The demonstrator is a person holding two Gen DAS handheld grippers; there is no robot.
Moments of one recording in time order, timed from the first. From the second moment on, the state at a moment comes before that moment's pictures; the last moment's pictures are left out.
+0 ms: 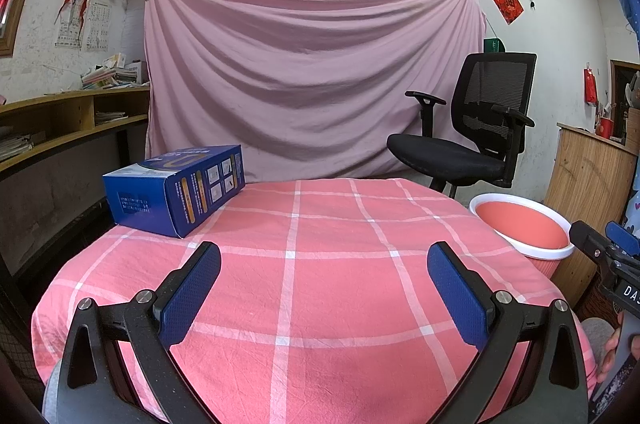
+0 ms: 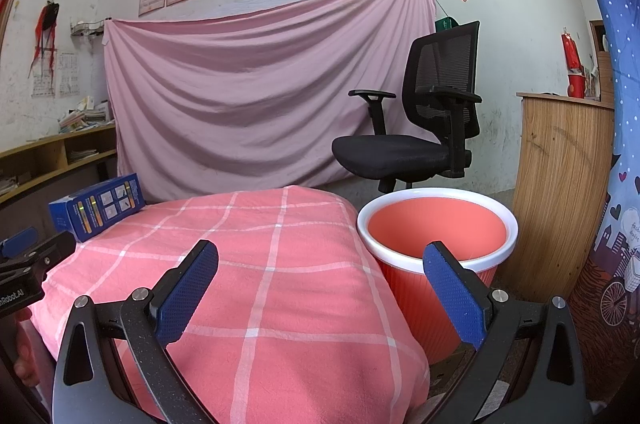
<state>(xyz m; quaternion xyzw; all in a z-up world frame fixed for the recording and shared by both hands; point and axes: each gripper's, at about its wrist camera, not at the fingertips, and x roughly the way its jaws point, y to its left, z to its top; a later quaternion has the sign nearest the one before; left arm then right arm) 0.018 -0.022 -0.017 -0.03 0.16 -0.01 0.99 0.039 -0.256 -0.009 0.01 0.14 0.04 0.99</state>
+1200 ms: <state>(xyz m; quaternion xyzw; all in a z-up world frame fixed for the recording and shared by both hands) 0.022 -0.018 -0.019 -0.03 0.17 0.00 0.99 0.038 -0.255 -0.007 0.01 0.14 0.04 0.99</state>
